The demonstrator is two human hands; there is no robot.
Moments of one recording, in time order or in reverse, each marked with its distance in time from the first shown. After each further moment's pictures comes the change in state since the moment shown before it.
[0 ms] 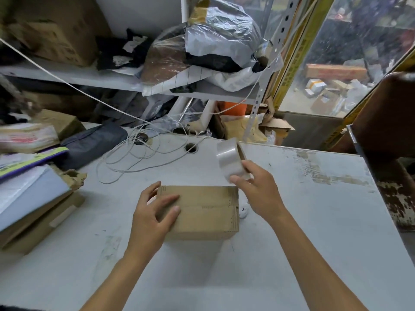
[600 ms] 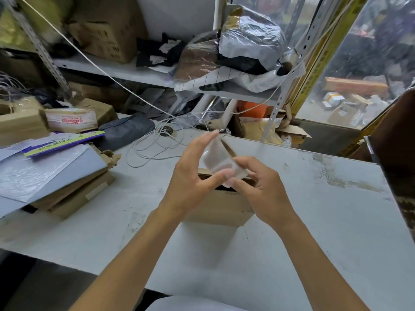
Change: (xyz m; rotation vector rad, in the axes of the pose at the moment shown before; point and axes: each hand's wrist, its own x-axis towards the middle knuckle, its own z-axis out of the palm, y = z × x) left_hand 0.000 0.091 -0.035 -0.190 -0.071 0.295; right_hand -0.061 -0.066 0.035 0.043 -0.091 -0.198
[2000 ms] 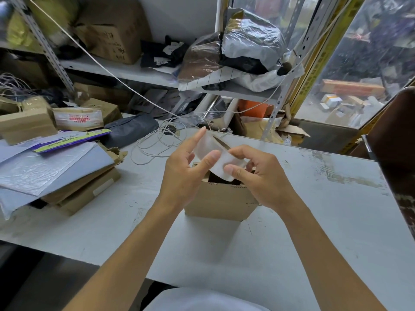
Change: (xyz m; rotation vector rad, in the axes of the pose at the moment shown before) left_hand -0.017 0.008 -0.022 -0.146 0.086 -0.193; right_hand -0.002 -0.027 0.003 -0.109 -0.057 -0.061
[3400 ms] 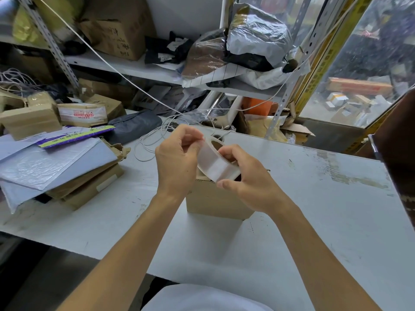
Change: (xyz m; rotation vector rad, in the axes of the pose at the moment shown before) left_hand 0.012 0.007 -0.001 0.184 0.325 0.101; right_hand 0.007 -0.001 0.020 -0.011 -0.170 0.017
